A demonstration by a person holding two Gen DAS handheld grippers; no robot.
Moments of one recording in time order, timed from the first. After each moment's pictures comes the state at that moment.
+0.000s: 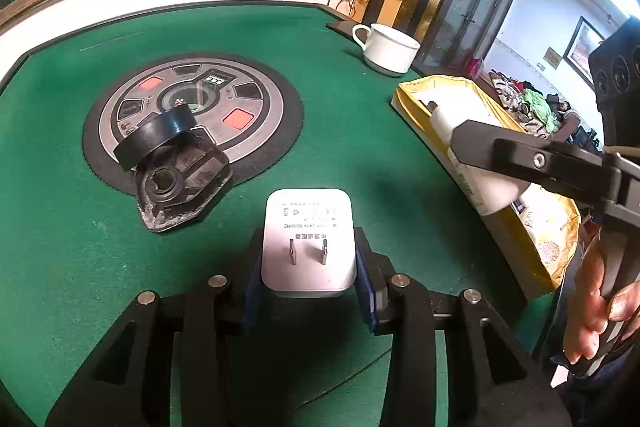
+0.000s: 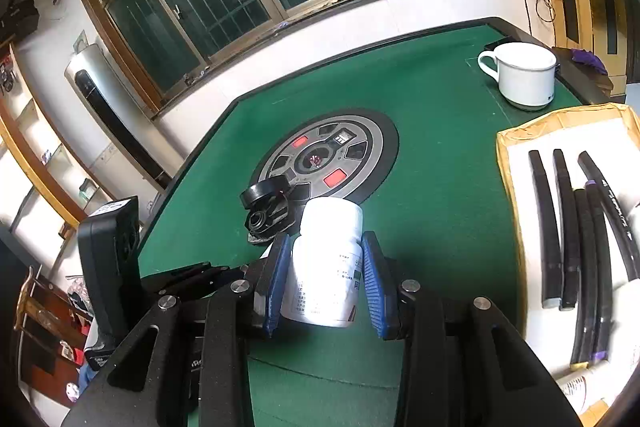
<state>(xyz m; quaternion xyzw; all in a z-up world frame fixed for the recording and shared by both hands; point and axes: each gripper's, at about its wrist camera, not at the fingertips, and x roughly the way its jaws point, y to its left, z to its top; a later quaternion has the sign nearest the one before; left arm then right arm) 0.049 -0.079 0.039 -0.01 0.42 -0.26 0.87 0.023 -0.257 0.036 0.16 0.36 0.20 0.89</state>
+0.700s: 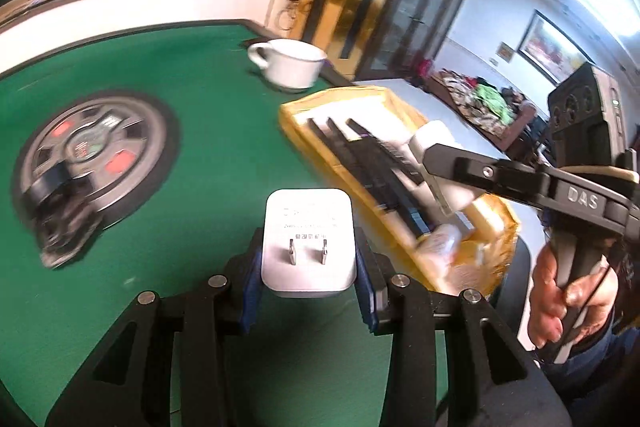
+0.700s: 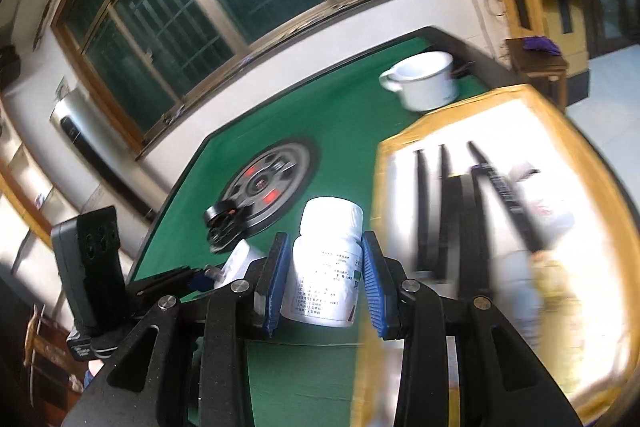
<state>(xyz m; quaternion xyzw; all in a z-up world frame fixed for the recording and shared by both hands) 0.027 -0.165 0.074 -0.01 0.39 -0.35 0.85 -0.016 -0.367 0.040 0.22 0.33 0.14 0.90</state>
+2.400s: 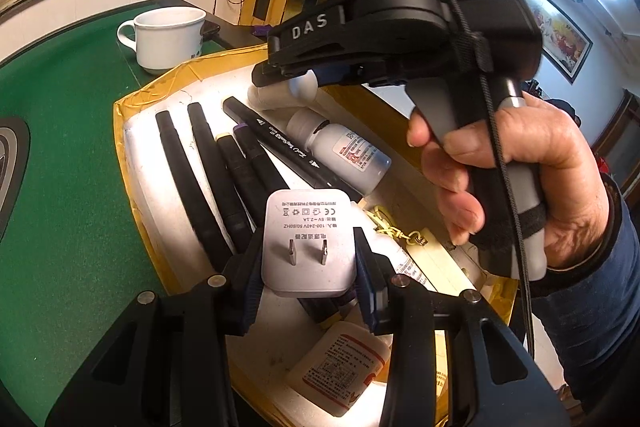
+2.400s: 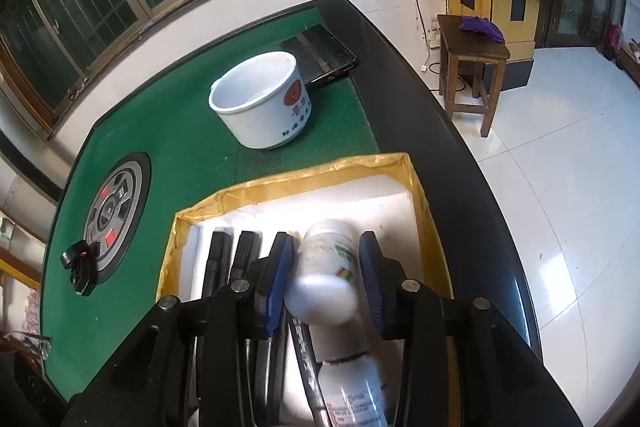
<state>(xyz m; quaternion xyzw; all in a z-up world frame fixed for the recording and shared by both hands) 0.017 -0.304 0.051 0.03 0.42 -0.39 0.82 0.117 -0.470 0.020 0.14 0.46 0.03 0.88</state>
